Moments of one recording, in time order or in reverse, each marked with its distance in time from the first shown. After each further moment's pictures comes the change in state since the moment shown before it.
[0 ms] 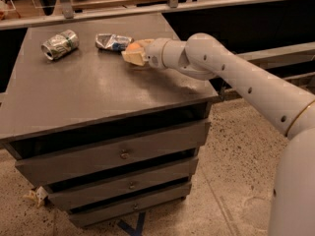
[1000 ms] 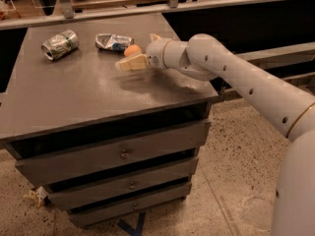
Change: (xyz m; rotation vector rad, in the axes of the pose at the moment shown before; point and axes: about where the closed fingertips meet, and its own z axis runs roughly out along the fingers) arm -0.003 -0.003 -0.003 0.008 -0.014 -0.009
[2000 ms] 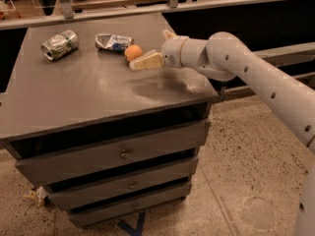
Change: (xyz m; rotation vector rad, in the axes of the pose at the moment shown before) arm -0.005 -0.014 -0.045 -0.001 -0.020 -0.048
